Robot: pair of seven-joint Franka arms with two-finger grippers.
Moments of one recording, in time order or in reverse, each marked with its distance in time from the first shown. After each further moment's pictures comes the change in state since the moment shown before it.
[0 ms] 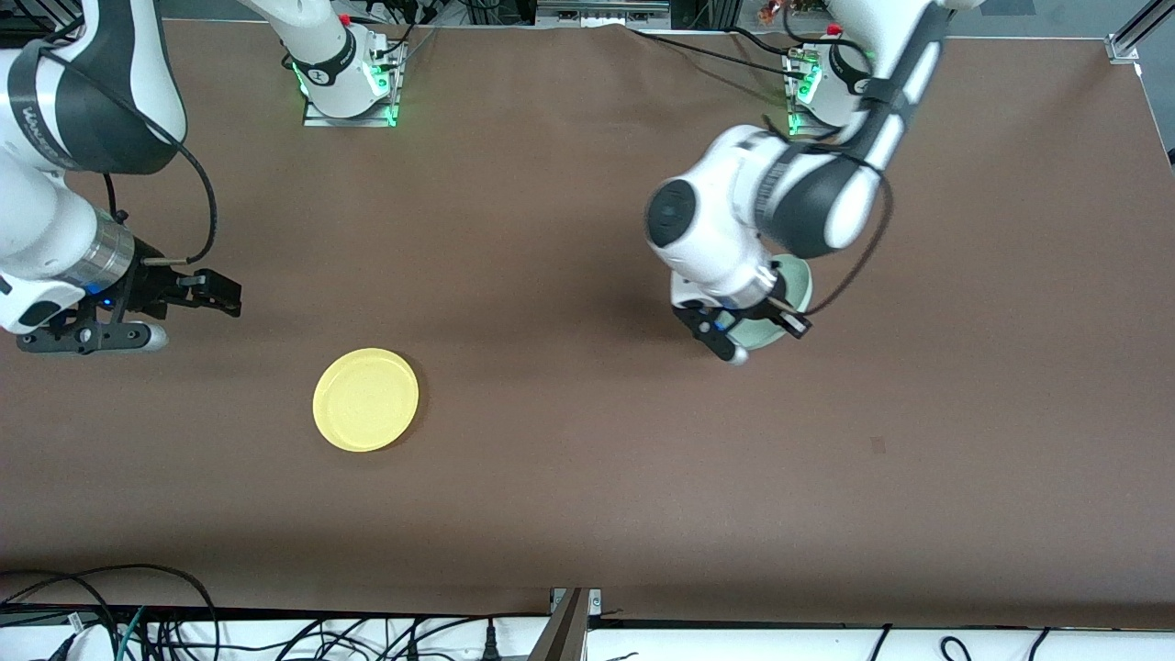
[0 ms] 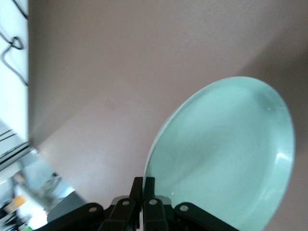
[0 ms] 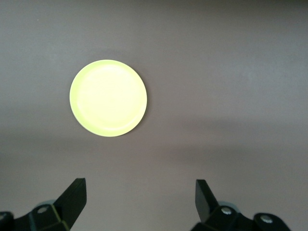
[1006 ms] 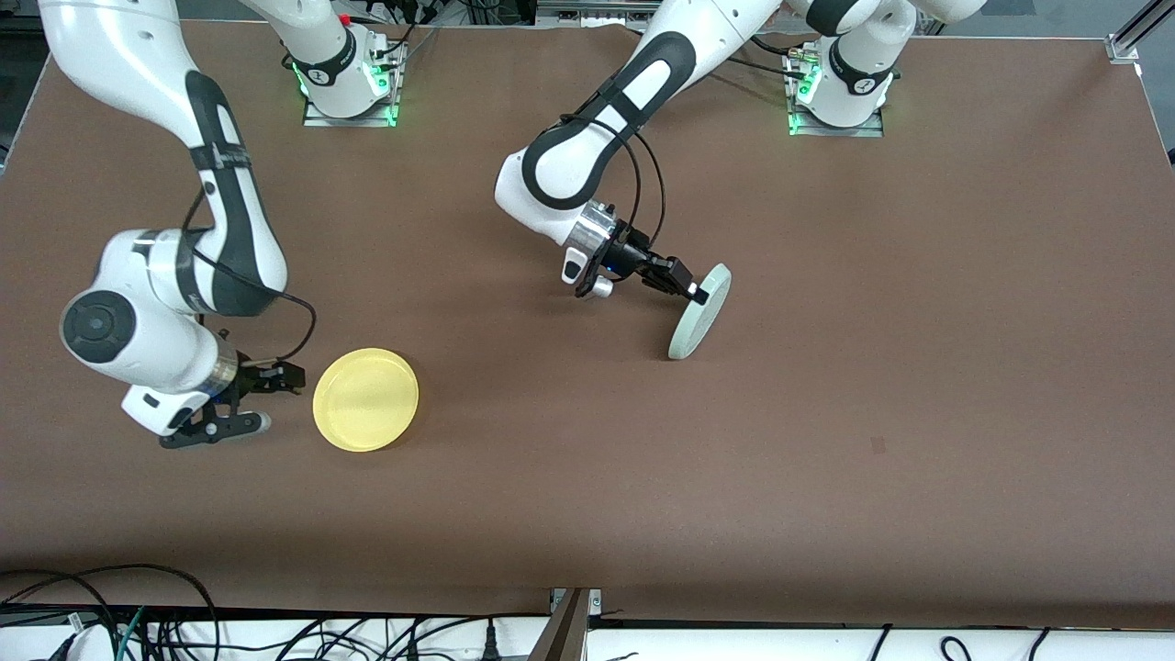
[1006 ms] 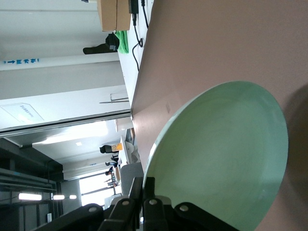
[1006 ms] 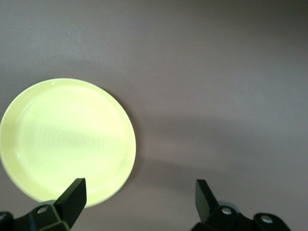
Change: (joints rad) left arm -0.380 0.329 0.046 0.166 0.338 -0.275 -0.682; right arm -0.015 0.358 0.011 -0.008 0.043 0.398 -0.186
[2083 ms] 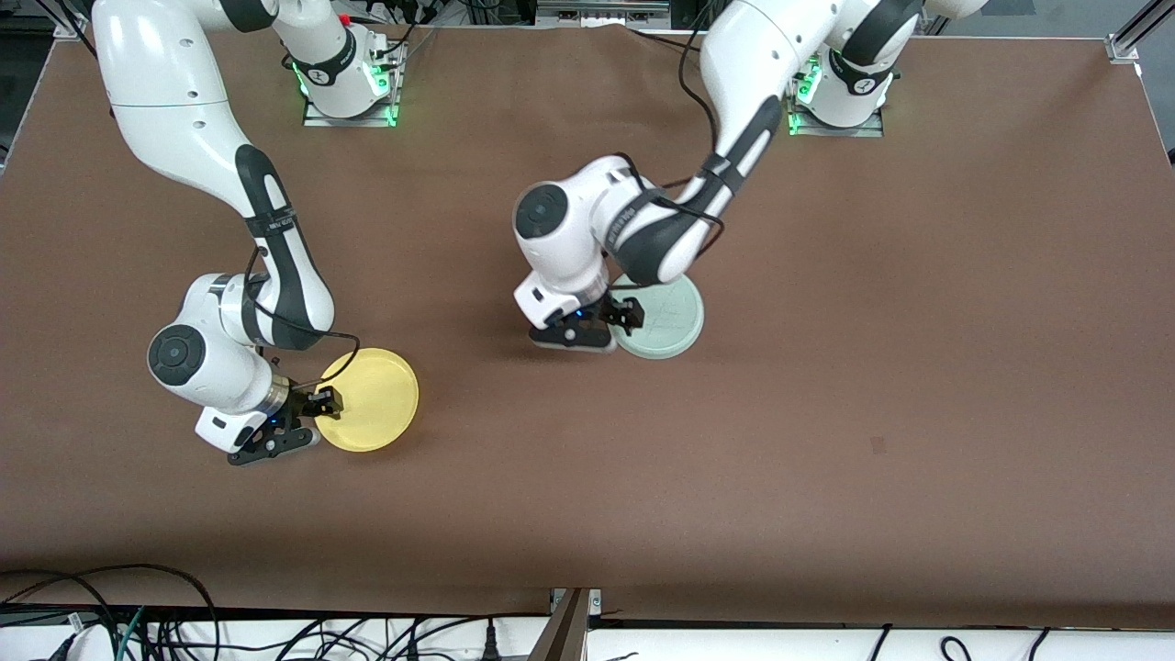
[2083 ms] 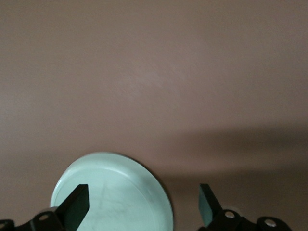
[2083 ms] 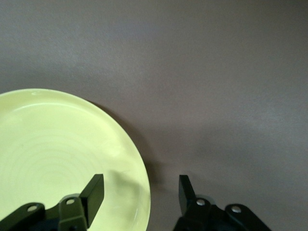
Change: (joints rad) left arm 0.224 0.021 -0.005 0.226 -0.775 0.607 -0.073; right arm -0.002 0.149 0.017 -0.030 0.119 0.221 -0.122
